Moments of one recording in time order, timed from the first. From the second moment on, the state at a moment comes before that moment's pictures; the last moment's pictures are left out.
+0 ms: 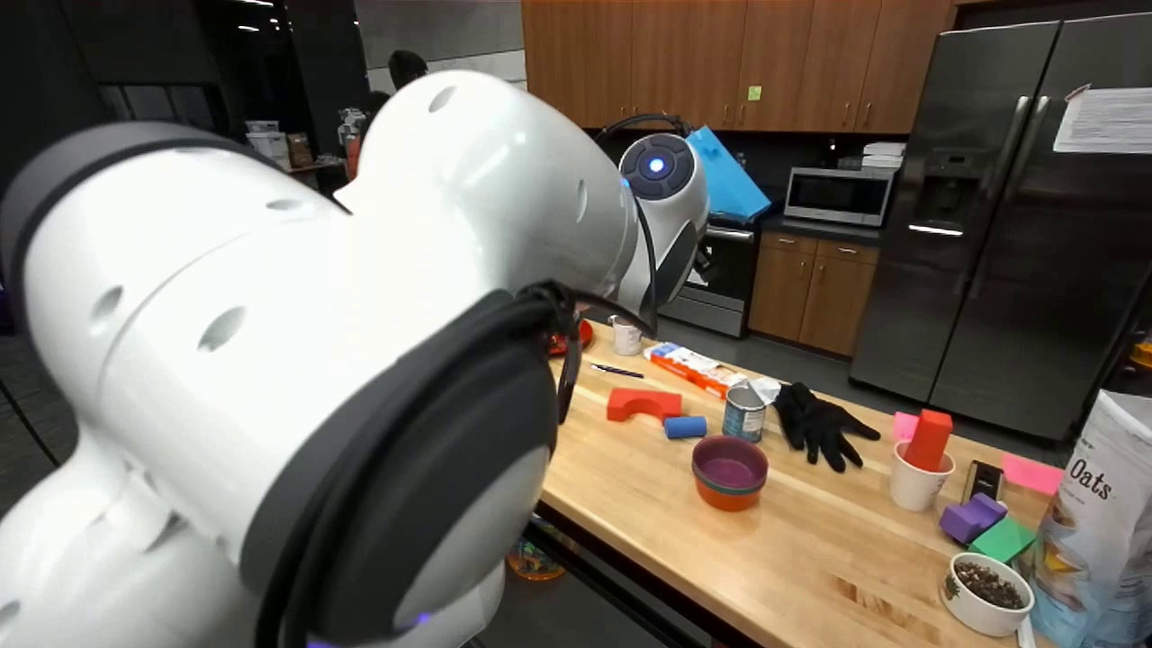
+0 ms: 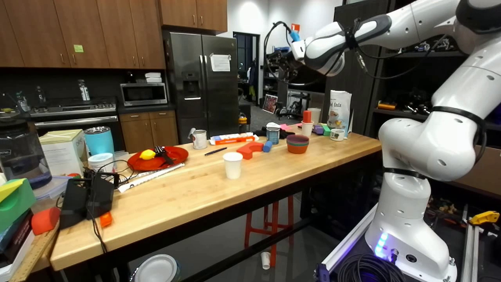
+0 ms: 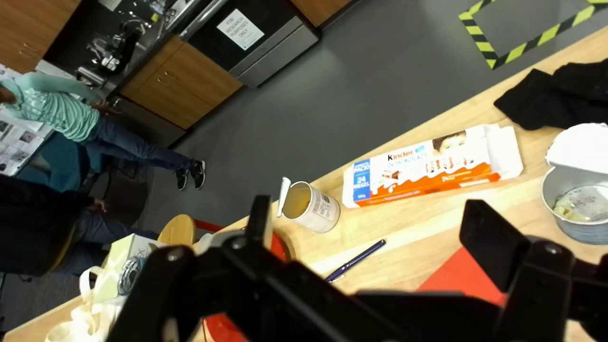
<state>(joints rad) 0.74 -0.59 -0.87 -2.41 -0.21 3.06 -2.59</state>
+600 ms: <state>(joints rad) 0.70 -0.88 -0.86 -2.57 -0.44 3.11 -2.60</state>
